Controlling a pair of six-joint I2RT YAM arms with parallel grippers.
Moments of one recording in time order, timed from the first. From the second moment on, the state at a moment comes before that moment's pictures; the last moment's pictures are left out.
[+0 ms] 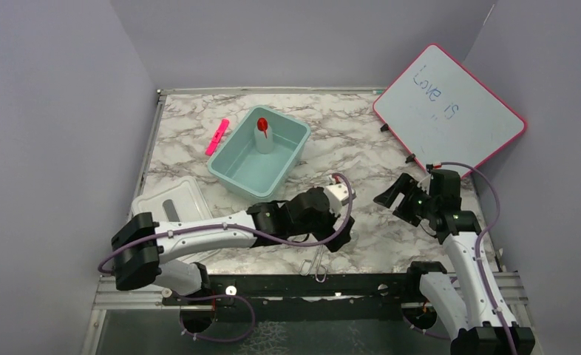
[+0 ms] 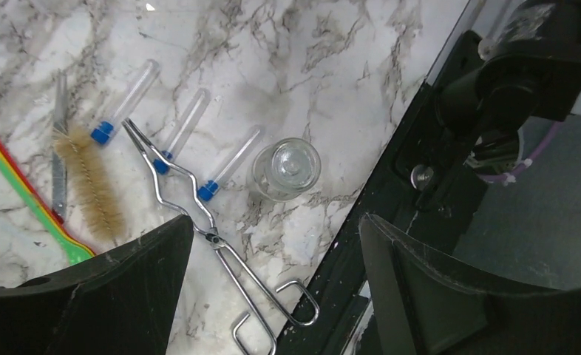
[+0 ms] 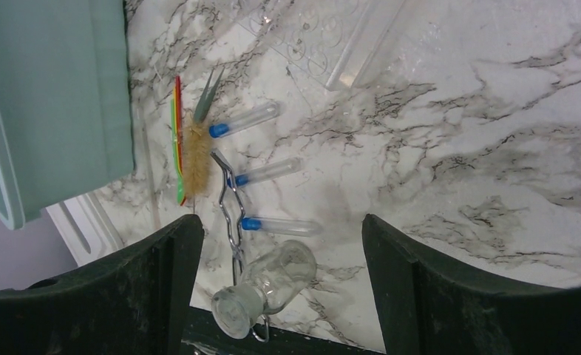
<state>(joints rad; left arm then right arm) -1.20 1.33 0.97 -0.16 -0.02 -0.33 -0.03 0.75 0.60 -0.65 -0.35 0.58</state>
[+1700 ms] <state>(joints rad) -1.33 1.54 1.27 -0.30 -0.39 -0.32 -0.03 0.74 0.58 -0.65 -0.35 0.61</state>
